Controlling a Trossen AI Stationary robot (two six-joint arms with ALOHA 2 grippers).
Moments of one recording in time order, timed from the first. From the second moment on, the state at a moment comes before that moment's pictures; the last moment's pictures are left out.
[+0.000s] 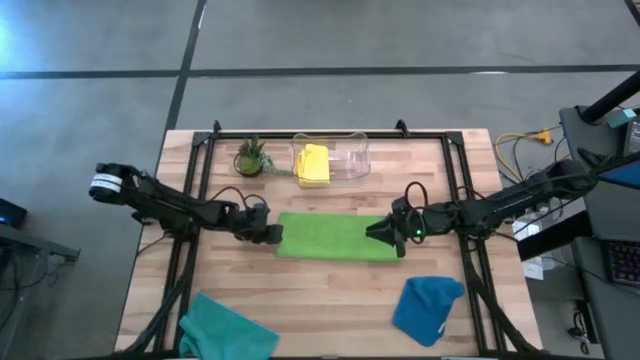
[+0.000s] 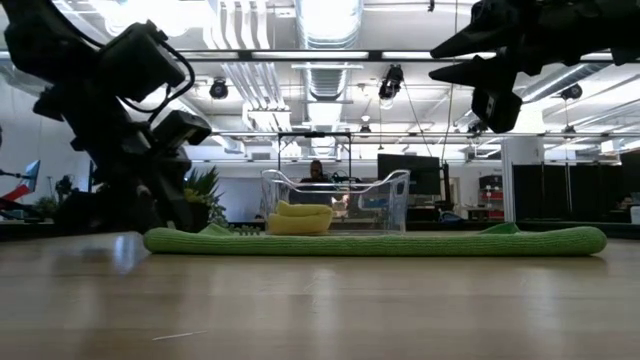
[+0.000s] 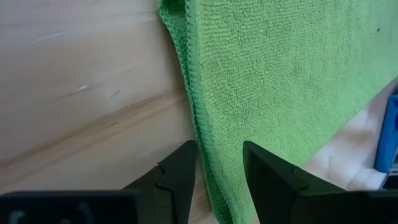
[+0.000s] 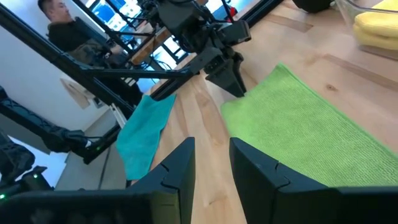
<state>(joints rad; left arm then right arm) -0.07 1.41 0.37 0.12 -0.01 -1.40 0.26 1.07 0.40 0.42 0.20 0.76</state>
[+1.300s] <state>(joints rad) -0.07 1.28 0.33 0.09 -0.03 -1.33 0.20 1.54 0.80 0.11 0.09 0.56</state>
